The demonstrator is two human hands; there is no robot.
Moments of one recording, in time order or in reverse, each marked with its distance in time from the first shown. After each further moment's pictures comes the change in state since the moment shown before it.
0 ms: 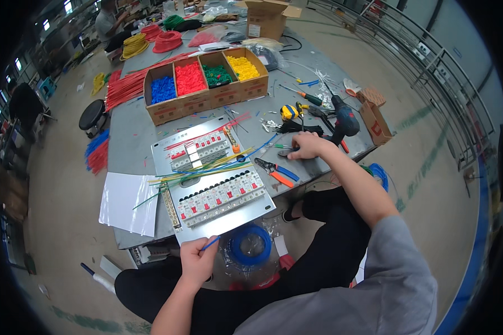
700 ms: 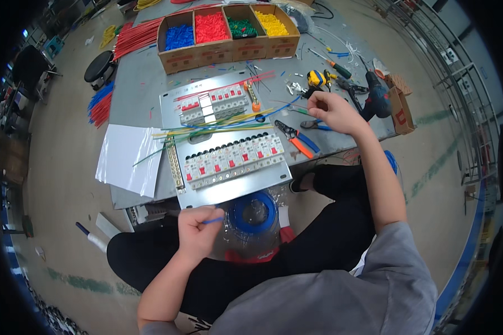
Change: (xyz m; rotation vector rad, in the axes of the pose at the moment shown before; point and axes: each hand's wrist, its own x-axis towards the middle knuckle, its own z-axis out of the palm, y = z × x) left_hand 0.003 -0.010 -0.009 -0.111 -0.066 0.095; right_hand -0.030 -0.064 -0.080 0.741 0.020 -0.085
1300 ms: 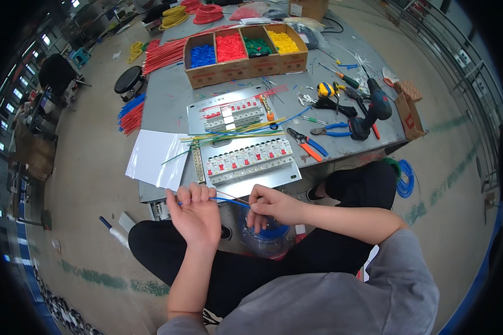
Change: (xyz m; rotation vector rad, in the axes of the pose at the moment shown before) left_hand 0.006 0.061 0.023 -1.264 0.662 -0.012; right_hand -0.118 -0.102 0.189 1.072 -0.728 -0.032
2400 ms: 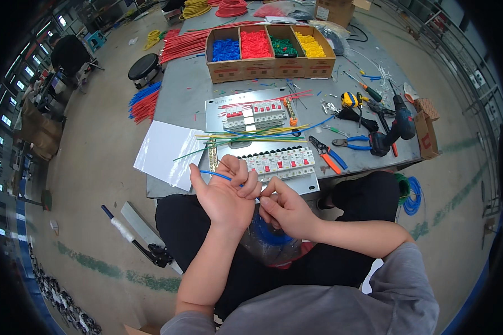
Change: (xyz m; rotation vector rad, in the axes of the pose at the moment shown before) left_hand 0.042 -0.015 0.018 0.061 -0.297 -0.323; right_hand 0.023 -0.028 0.033 -0.039 0.247 -0.255
